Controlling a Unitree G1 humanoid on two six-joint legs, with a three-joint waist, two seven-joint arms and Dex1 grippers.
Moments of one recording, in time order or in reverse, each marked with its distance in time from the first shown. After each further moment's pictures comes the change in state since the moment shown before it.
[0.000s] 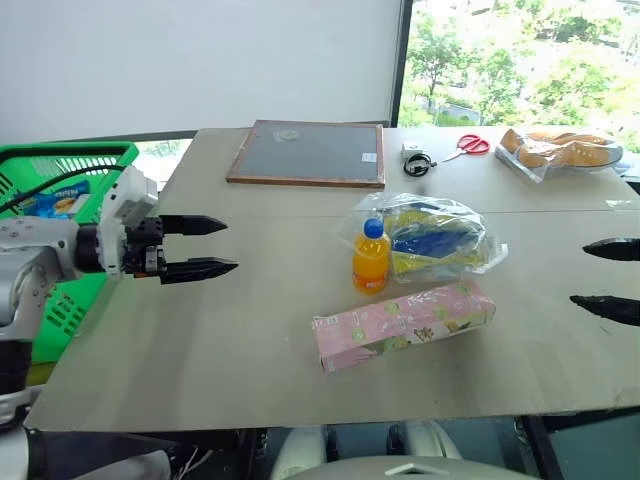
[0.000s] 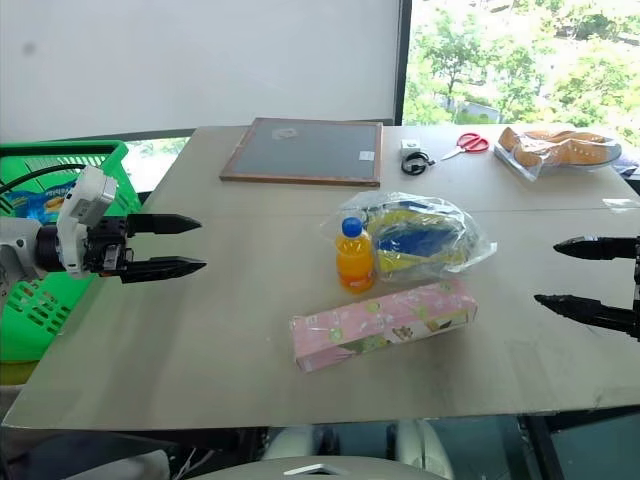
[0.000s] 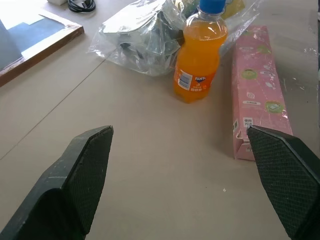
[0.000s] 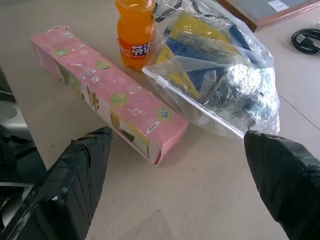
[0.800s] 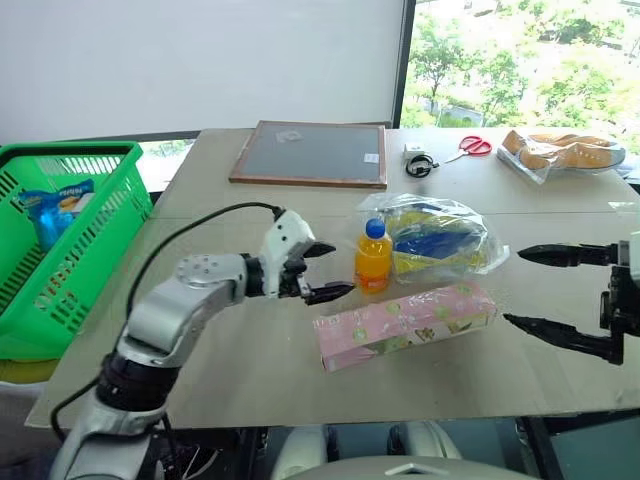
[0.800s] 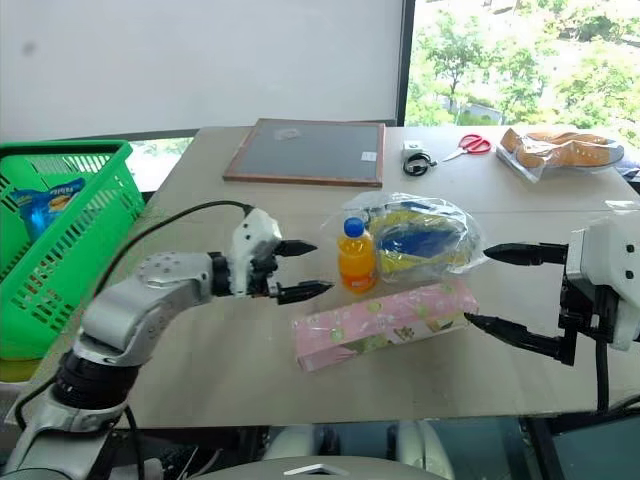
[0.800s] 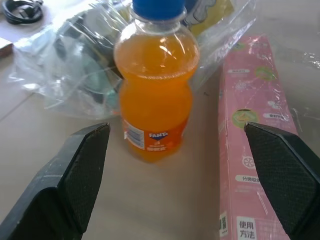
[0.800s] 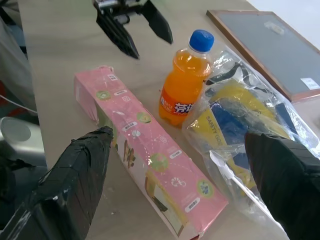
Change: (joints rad) left arm -0.045 -0.451 -0.393 -0.335 0.171 0.105 0.534; right arm 0.013 0.161 0.025 -0.403 0.158 0.009 -0.240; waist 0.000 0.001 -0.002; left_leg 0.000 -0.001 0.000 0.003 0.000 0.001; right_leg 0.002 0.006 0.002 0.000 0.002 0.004
